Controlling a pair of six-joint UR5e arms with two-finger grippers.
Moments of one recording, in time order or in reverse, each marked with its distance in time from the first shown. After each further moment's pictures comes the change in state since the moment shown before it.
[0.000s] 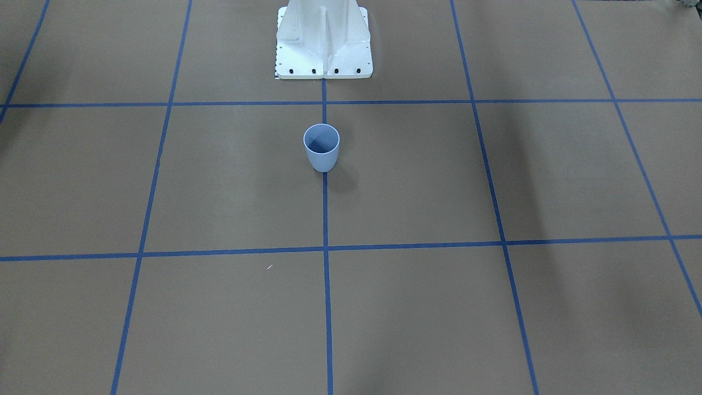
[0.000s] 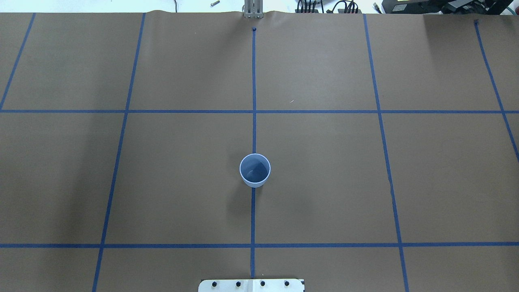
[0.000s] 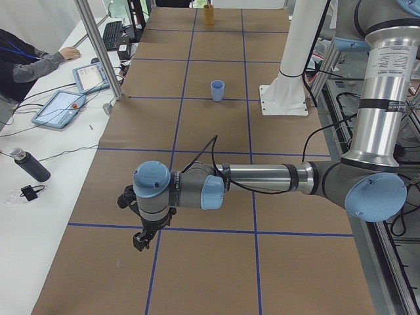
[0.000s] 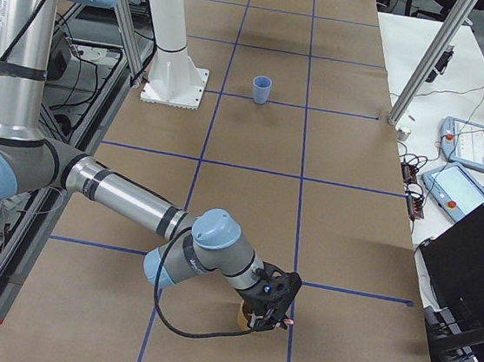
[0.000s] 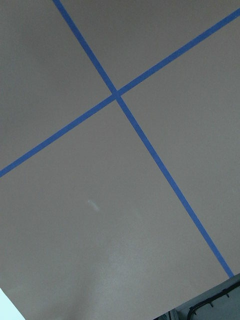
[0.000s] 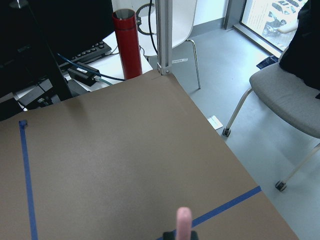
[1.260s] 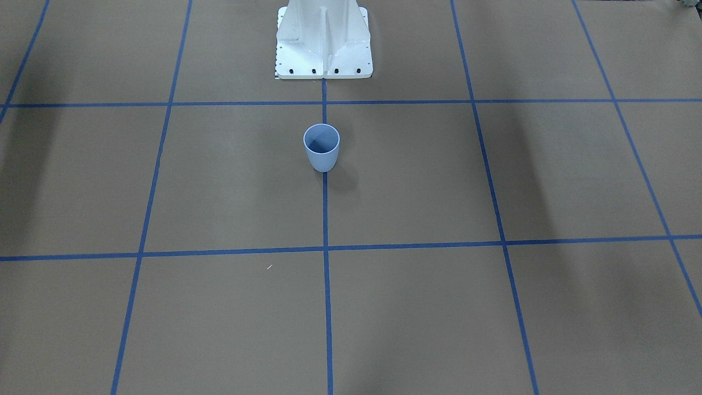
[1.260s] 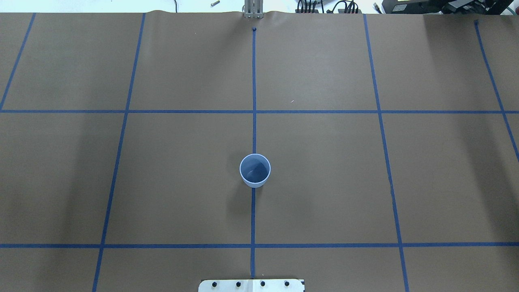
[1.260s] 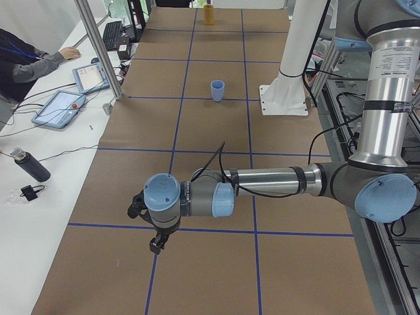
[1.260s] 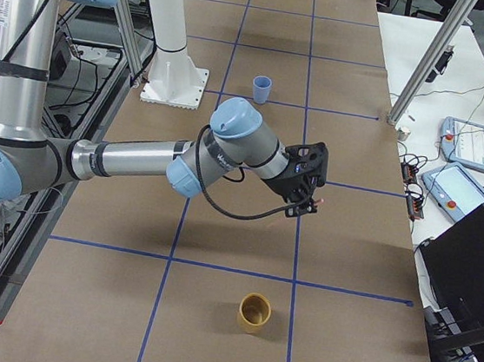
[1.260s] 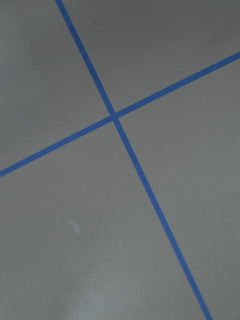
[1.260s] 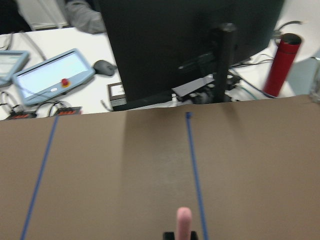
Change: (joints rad) left arm -0.002 0.065 -0.028 0.016 -0.098 -0.132; right arm -0.150 0.013 0.469 -0.248 0.202 -0.112
